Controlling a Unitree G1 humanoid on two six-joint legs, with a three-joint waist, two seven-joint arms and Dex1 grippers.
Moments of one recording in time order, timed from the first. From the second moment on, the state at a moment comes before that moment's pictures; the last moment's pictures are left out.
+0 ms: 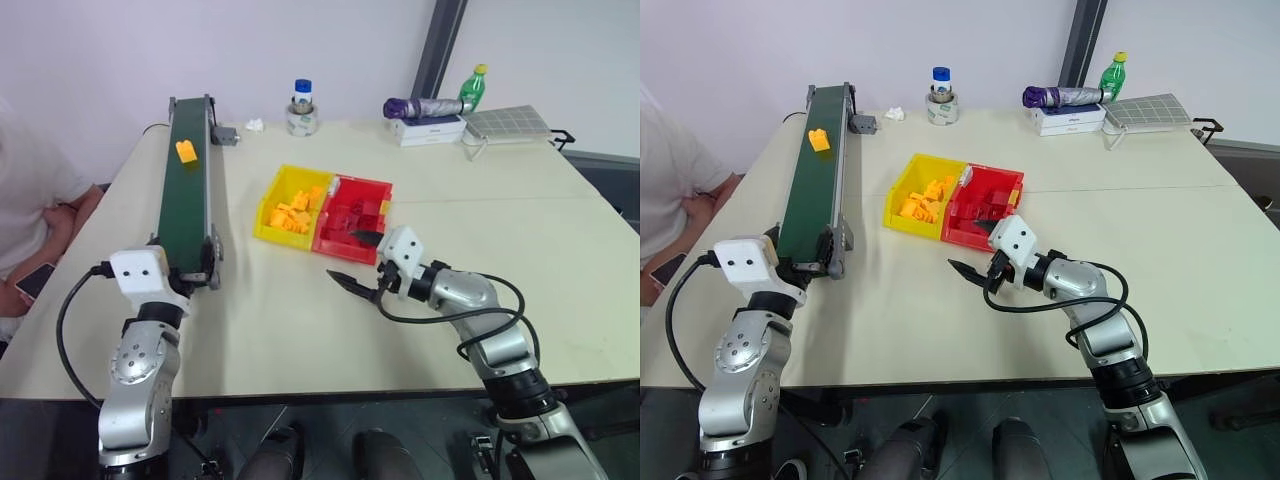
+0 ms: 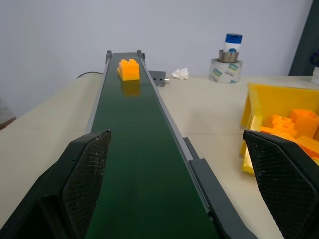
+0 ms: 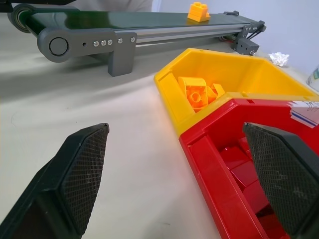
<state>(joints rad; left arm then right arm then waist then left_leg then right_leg) -0.06 0.18 0.25 -0.43 -0.23 0.28 -0.06 -0.43 -0.41 0.14 -0.08 0.18 0.19 0.76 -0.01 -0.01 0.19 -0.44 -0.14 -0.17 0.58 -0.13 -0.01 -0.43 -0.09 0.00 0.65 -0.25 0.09</state>
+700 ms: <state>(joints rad) -0.38 0.30 0.33 -0.19 -0.24 0.48 0.02 -0.43 -0.41 0.14 -0.08 0.18 0.19 0.76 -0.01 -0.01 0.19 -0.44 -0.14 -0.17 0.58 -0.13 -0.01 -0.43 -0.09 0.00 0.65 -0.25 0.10</state>
